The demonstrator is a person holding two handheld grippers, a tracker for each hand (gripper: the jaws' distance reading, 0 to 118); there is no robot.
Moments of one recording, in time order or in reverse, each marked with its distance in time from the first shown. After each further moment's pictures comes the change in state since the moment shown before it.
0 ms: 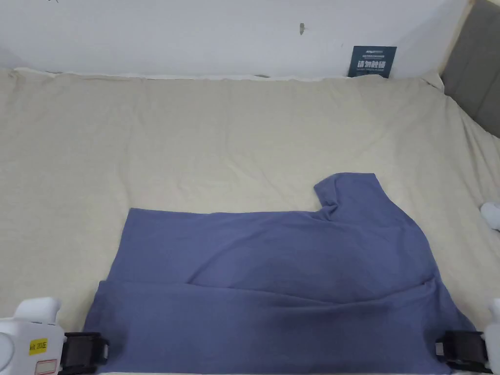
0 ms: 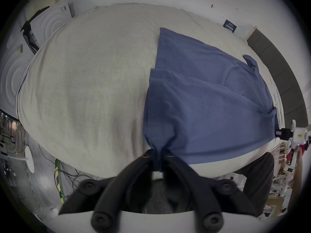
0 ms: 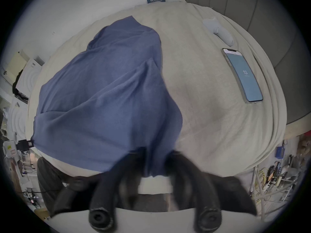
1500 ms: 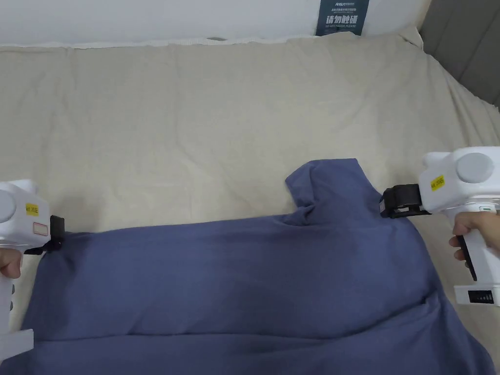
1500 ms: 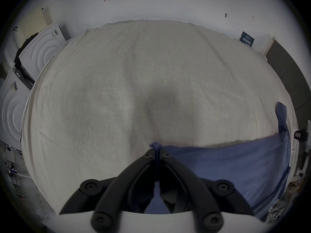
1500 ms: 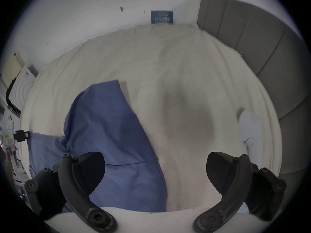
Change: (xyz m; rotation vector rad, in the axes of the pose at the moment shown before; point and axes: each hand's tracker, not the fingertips) left arm 0.064 0.260 -0.106 0.079 0.096 0.016; right arm -0.015 0.266 -0.104 0.024 -0.023 0.050
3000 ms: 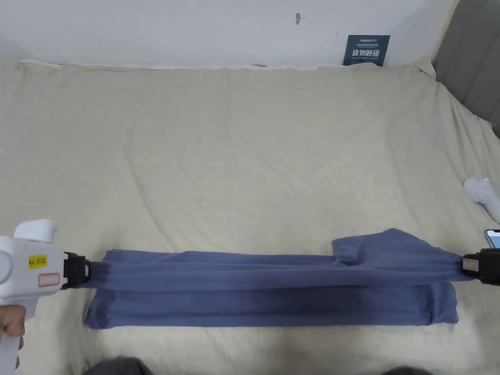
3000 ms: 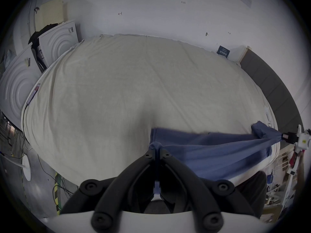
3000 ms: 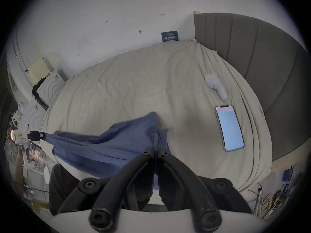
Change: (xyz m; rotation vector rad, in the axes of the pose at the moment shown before) left arm -0.086 -0.235 0.163 0.115 -0.150 0.026; right arm 0.049 -0.263 0.174 0.243 0.237 -0.049
